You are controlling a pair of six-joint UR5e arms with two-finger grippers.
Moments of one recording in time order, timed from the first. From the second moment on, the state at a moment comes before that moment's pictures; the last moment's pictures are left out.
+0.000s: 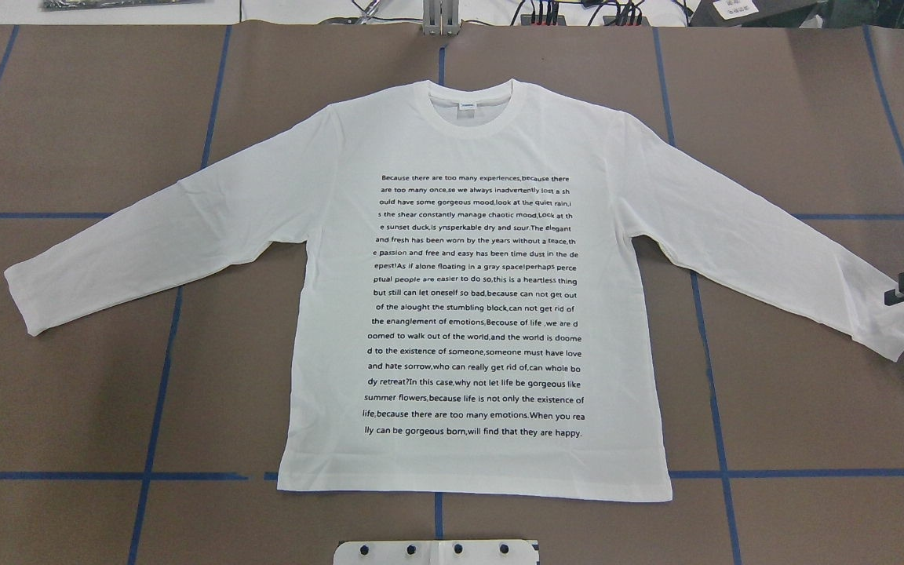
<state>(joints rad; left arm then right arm) -1.55 -1.61 -1.61 -2.03 -2.36 -0.09 1.16 -1.72 1.41 -0.73 2.39 0.96</state>
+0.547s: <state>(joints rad) -1.55 -1.61 -1.61 -2.03 -2.36 -0.09 1.14 -1.72 1.40 -0.72 2.39 1.01</state>
